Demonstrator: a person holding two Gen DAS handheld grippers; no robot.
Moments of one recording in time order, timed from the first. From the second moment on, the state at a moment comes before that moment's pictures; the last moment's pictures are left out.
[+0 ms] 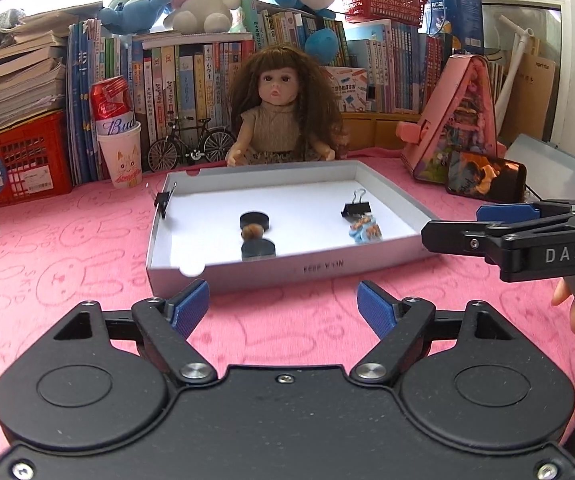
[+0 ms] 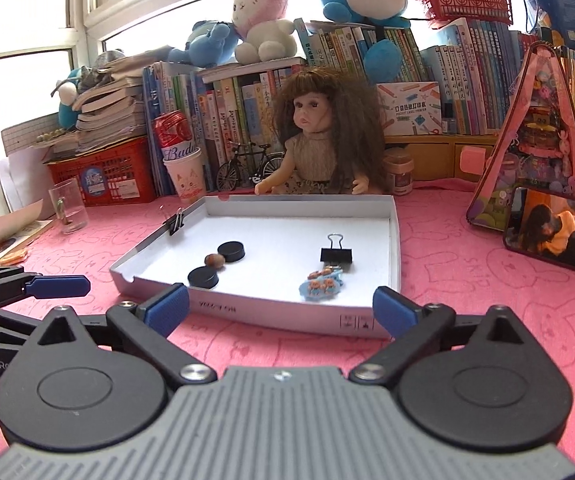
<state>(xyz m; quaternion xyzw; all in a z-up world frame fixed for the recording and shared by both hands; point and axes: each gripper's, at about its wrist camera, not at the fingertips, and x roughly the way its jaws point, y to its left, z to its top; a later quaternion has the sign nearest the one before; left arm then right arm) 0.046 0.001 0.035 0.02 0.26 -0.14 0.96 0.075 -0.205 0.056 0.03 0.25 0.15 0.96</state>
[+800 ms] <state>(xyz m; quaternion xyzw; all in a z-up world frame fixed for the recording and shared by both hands) -0.022 0.021 0.004 0.00 0.28 -0.16 0.95 0.011 -0.208 0.019 -0.04 0.28 0.17 0.94</state>
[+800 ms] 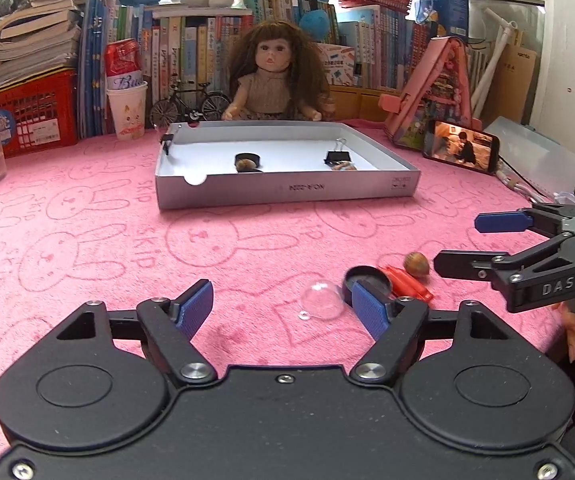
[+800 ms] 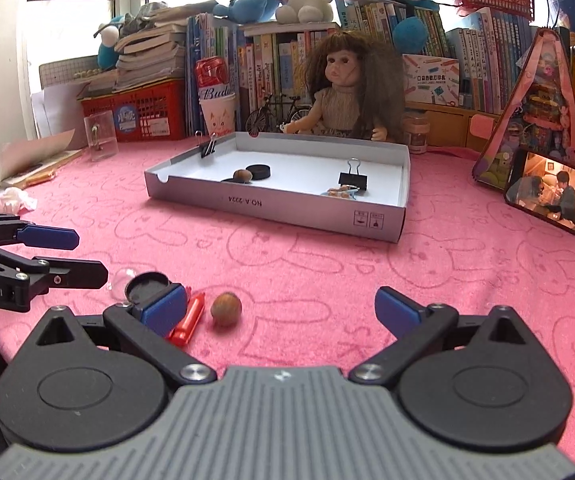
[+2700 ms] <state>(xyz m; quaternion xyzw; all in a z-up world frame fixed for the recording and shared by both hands) -0.013 -0.008 -0.010 0.03 0.27 -0.12 0.95 0.010 -0.190 0.005 -0.04 0.27 0.15 0.95</state>
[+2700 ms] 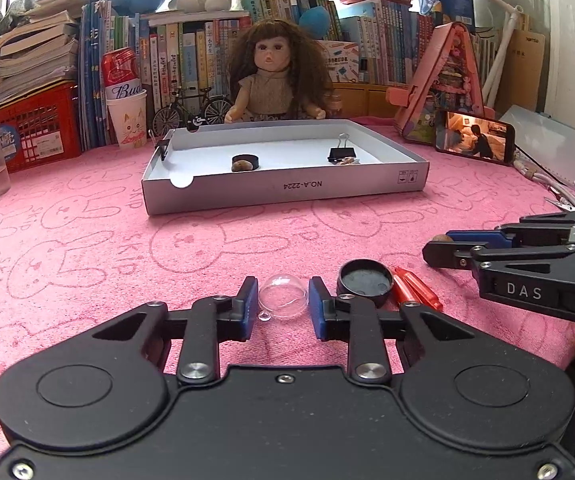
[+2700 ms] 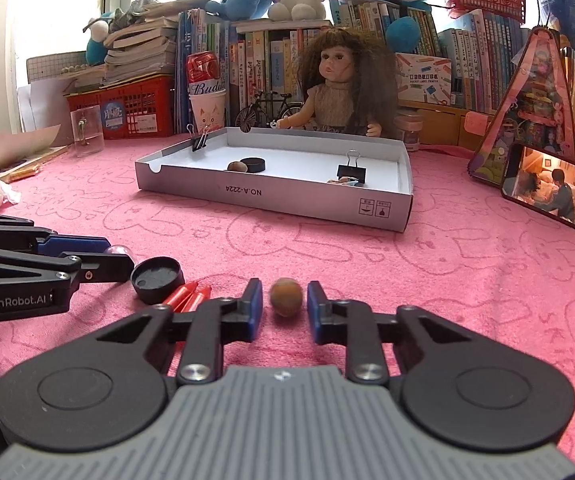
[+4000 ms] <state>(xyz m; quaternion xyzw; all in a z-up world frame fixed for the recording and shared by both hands) 0.004 -0.003 -0.001 0.00 0.27 -0.10 0.96 0.024 -0.204 0.010 0.00 0.27 0.10 0.96</state>
